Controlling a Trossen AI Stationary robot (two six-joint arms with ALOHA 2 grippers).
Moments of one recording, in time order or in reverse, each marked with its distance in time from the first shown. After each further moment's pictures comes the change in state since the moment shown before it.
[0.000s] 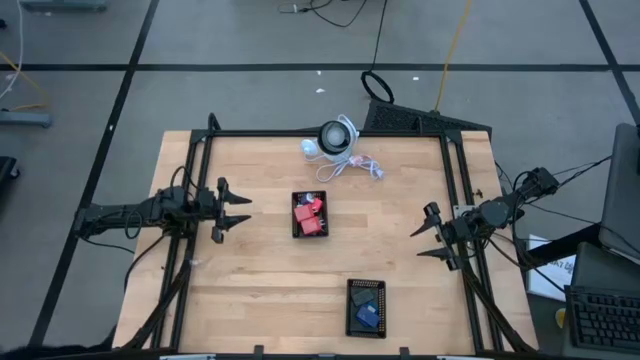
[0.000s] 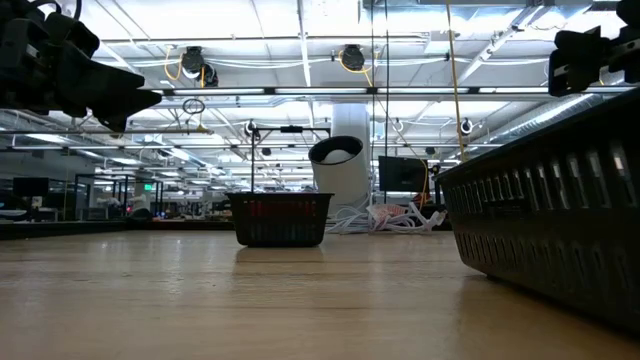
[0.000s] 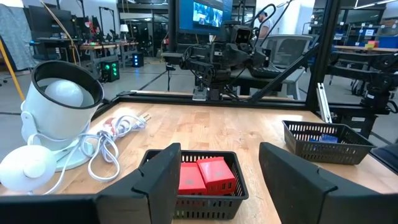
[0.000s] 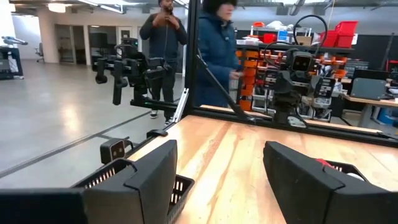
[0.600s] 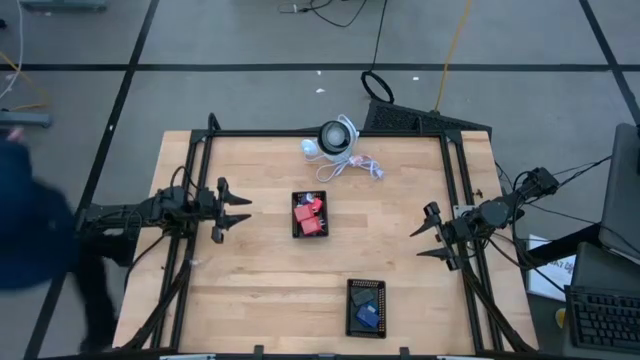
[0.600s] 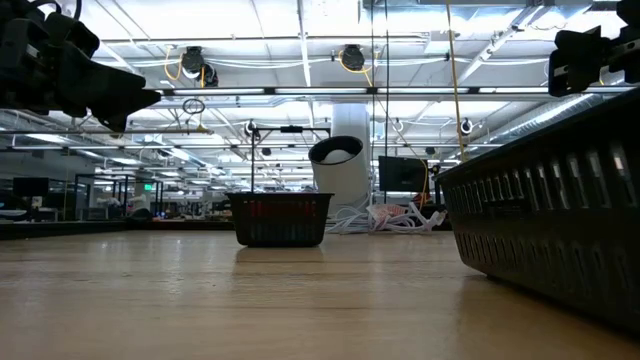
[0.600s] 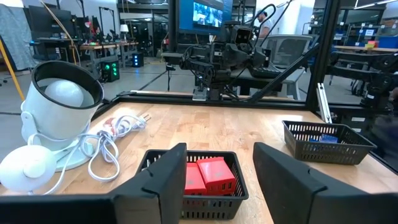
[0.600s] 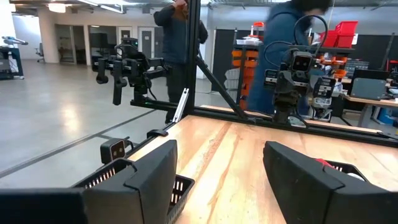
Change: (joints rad) left arm 0.000 0.000 0.000 0.000 0.000 0.000; right arm 0.000 0.000 0.000 0.000 0.000 0.000
